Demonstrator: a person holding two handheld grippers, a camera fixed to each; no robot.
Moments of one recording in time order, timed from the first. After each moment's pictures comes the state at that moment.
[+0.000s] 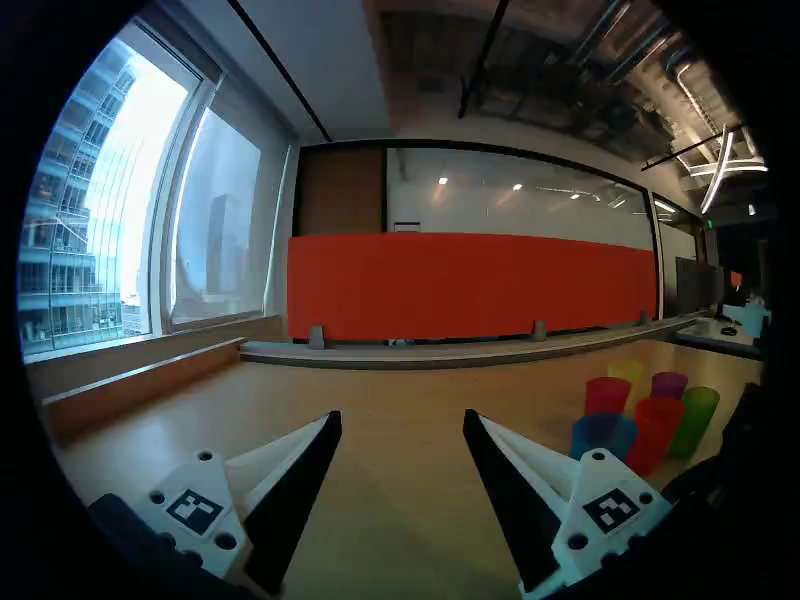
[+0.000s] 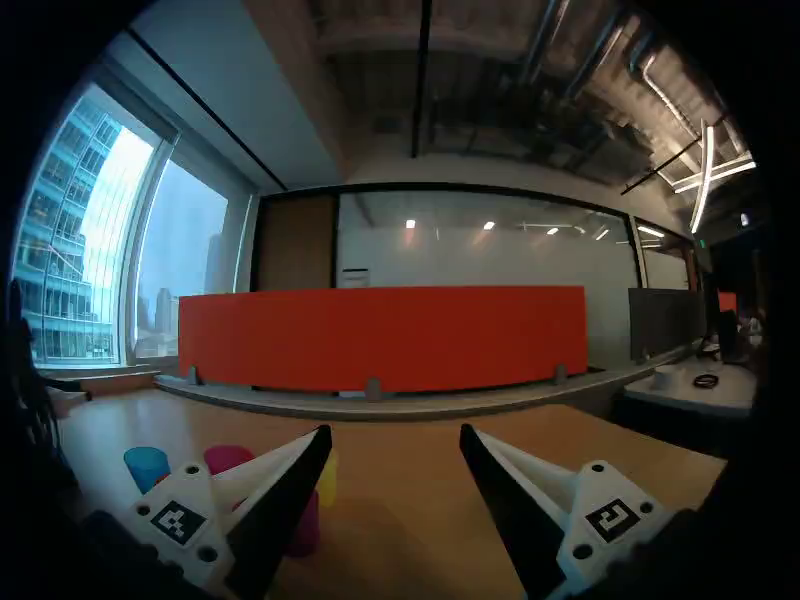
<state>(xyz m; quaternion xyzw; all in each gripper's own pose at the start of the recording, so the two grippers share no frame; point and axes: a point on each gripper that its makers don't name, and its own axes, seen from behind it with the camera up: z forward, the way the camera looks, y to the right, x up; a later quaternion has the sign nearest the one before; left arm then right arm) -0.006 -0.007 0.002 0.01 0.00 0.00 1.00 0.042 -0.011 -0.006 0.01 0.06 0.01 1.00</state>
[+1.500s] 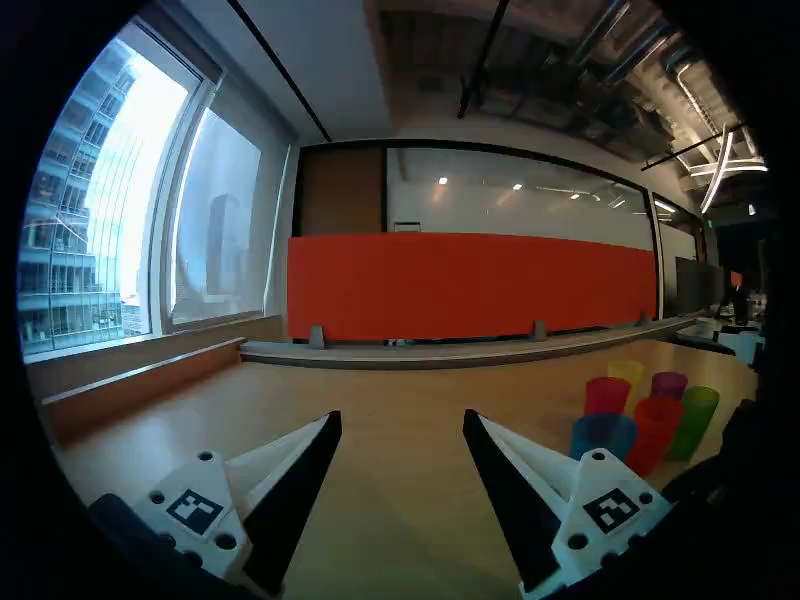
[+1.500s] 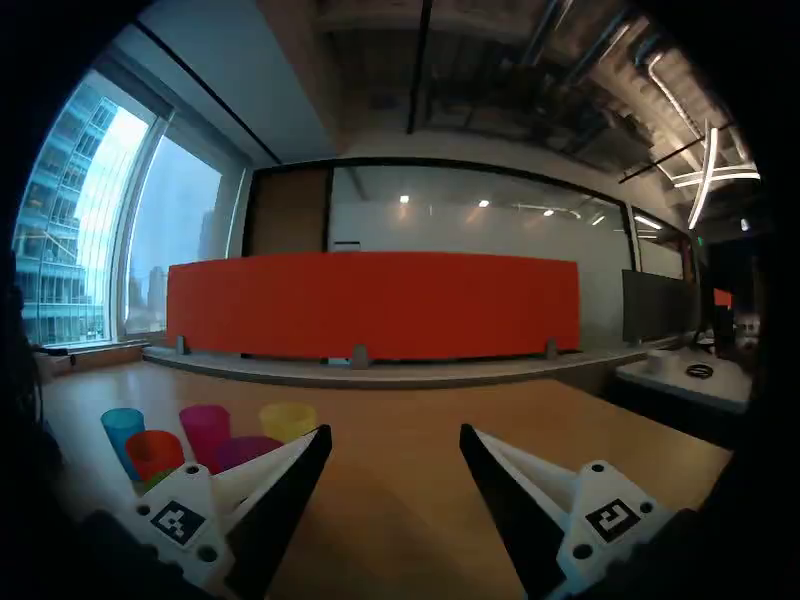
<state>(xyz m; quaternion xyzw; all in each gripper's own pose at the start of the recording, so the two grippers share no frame) -0.006 -0.007 0.002 0.01 0.00 0.00 1.00 -0.003 0.003 0.002 0.00 0.01 0.00 1.00</state>
